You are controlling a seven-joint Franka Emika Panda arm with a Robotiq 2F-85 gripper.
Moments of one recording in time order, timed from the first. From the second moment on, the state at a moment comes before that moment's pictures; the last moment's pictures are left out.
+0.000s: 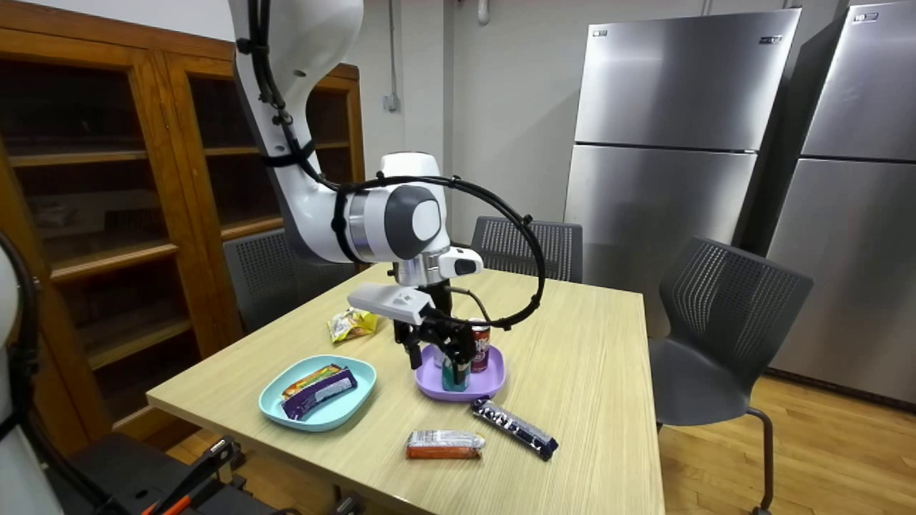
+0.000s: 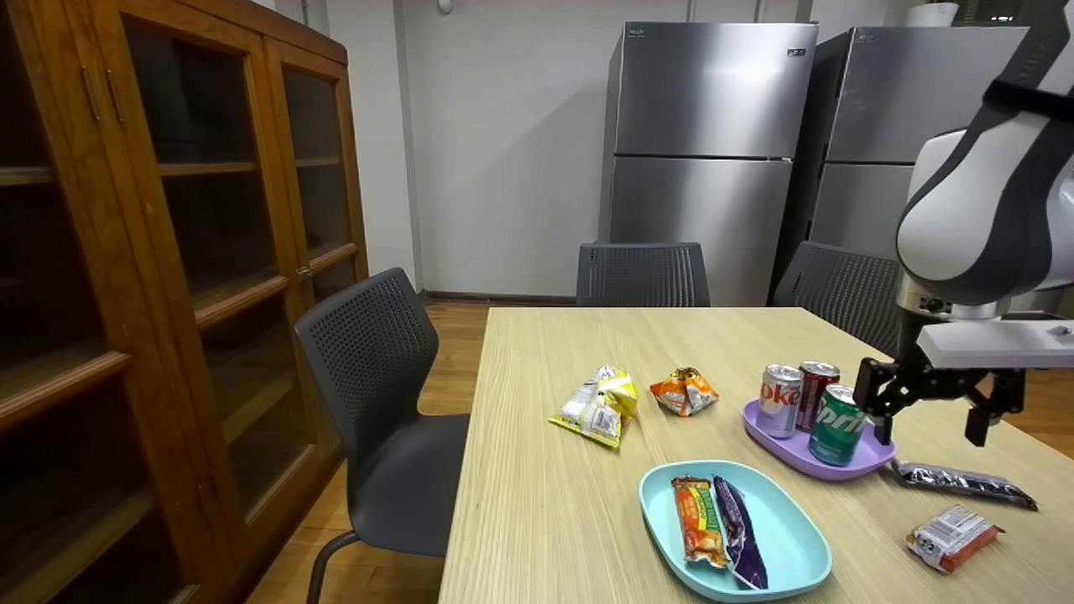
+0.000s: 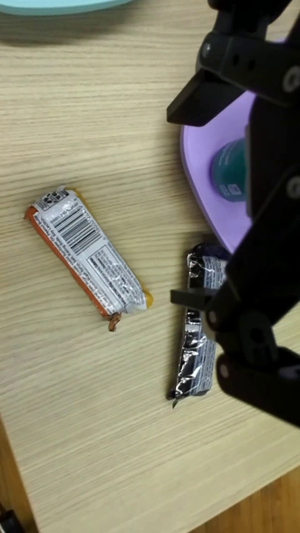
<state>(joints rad) 0.04 0.30 -0.25 -2.52 -0.27 2.81 0.25</state>
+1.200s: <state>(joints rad) 0.05 0.45 -0.28 -2.55 0.02 2.92 0.43</state>
